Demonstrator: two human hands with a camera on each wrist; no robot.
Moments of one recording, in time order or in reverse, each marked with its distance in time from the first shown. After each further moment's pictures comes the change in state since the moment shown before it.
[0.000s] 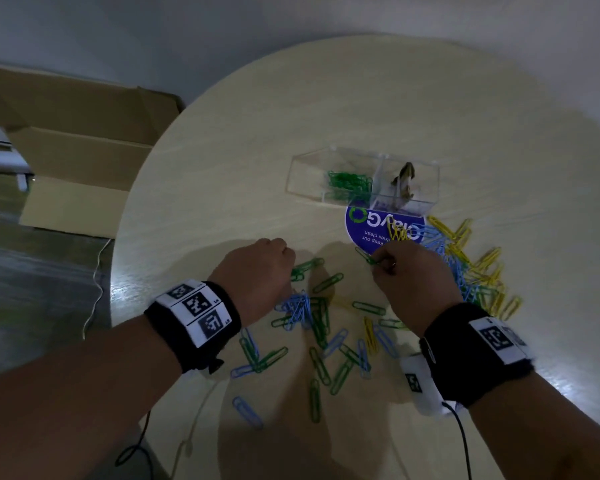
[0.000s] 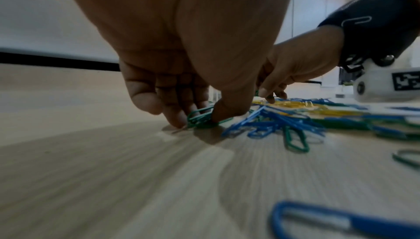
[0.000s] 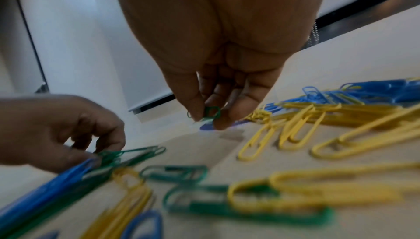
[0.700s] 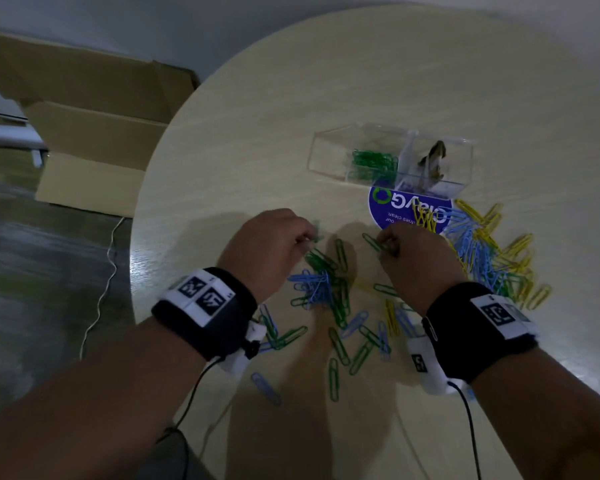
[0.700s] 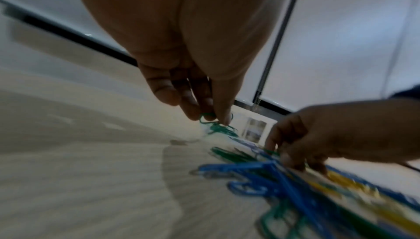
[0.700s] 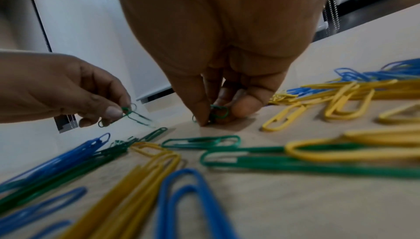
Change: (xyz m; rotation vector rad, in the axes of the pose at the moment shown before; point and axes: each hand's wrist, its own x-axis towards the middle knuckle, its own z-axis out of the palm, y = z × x) left_hand -0.014 -0.008 0.001 -0.359 0.249 -0.163; right_hand 0.004 -0.018 0.017 -0.103 -0.123 0.028
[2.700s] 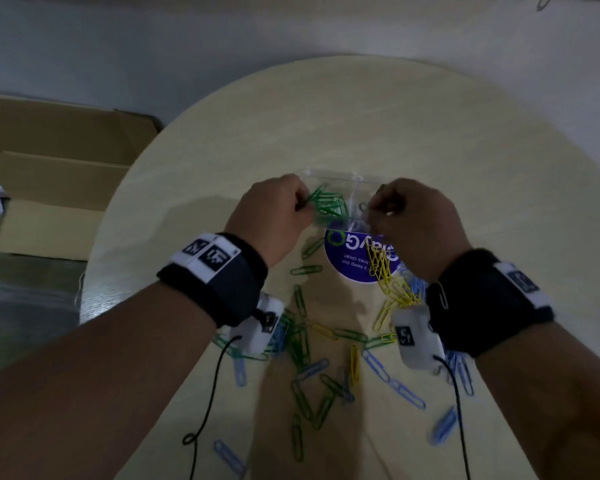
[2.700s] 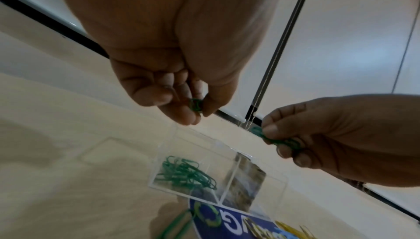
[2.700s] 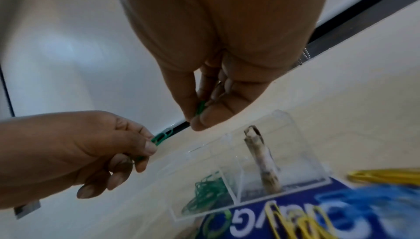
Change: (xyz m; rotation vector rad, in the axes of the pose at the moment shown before) left_hand 0.114 0.056 -0.028 -0.121 0.109 -0.152; right_hand 0.054 0.011 -0.082 0.448 0.260 0.006
